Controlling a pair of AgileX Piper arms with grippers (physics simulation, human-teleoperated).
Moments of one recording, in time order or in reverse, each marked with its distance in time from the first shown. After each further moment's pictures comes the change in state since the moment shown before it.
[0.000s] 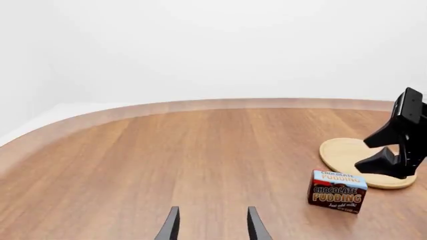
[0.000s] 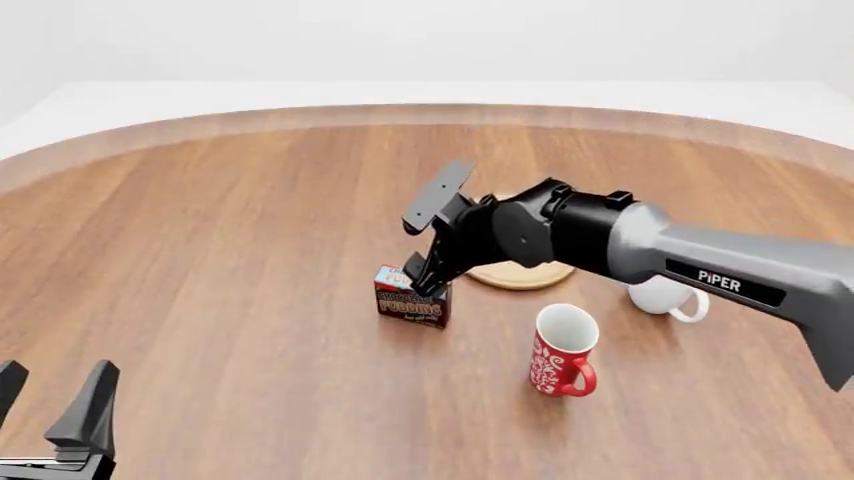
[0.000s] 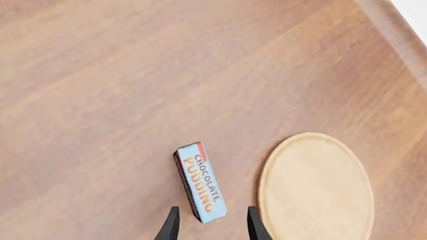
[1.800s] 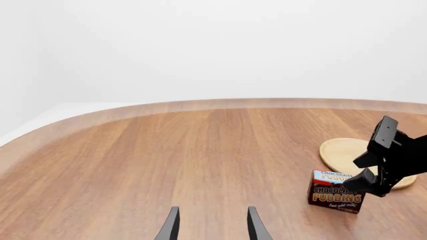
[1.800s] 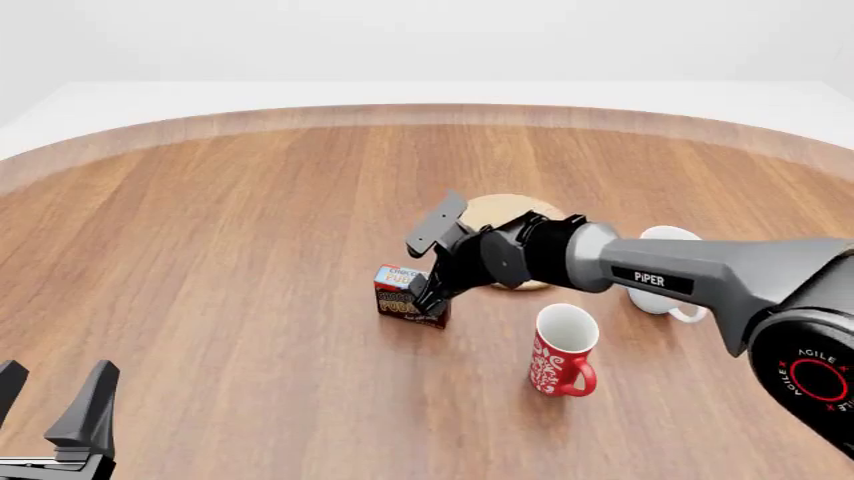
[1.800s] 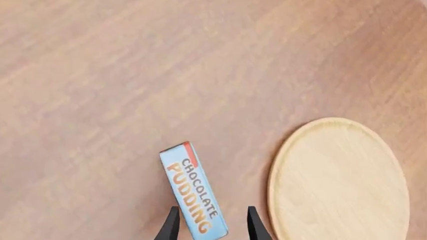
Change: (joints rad) left arm 0.000 0.000 0.000 0.000 0.000; right arm -0.038 0.159 0.003 -0.099 0.040
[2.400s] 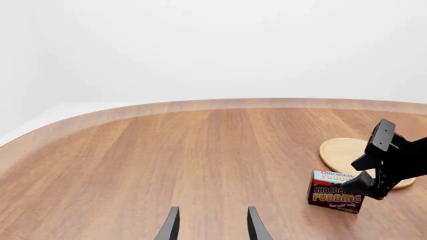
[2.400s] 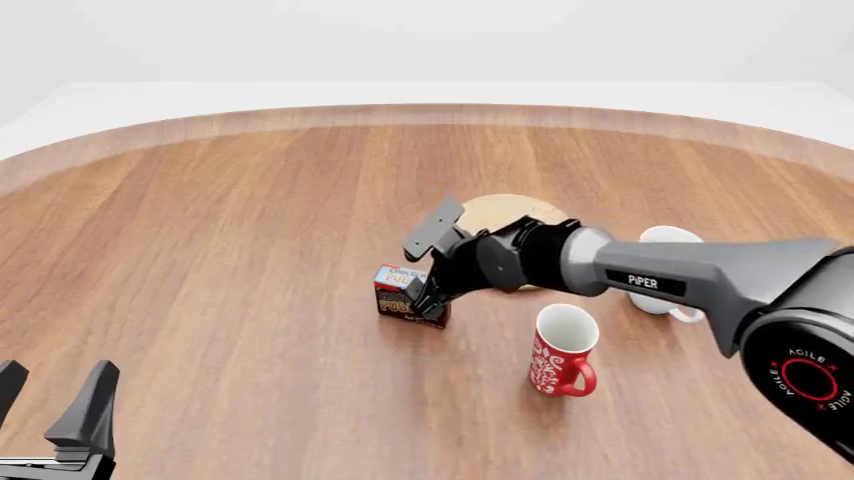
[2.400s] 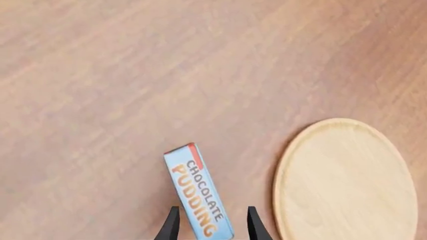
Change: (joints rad) left arm 0.000 0.000 0.000 0.000 0.000; right arm 0.009 0.012 0.005 -0.014 0.009
